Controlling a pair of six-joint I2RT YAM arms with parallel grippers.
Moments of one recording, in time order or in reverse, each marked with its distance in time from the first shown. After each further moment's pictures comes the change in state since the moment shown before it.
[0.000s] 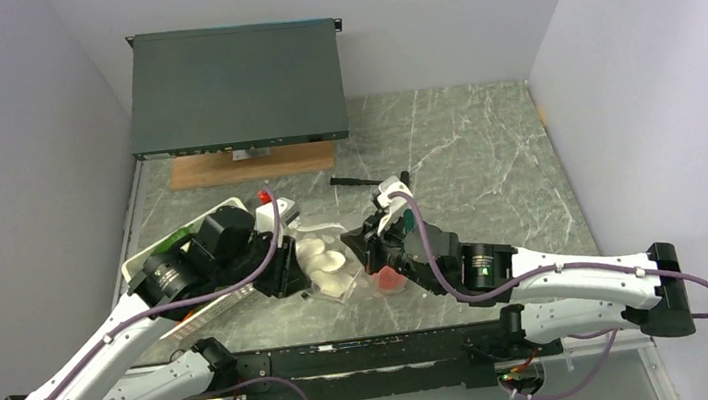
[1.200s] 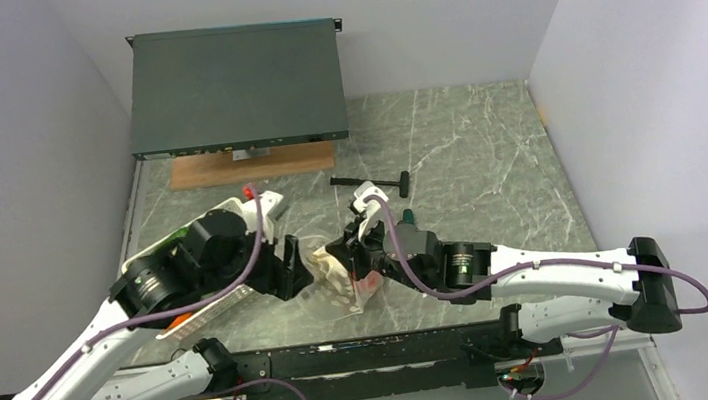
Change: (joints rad) left arm -0.092 0.026 0.103 -0.085 -0.190 -0.011; right arm -0.016 0.101 0.024 0.044 -0.128 -0.004
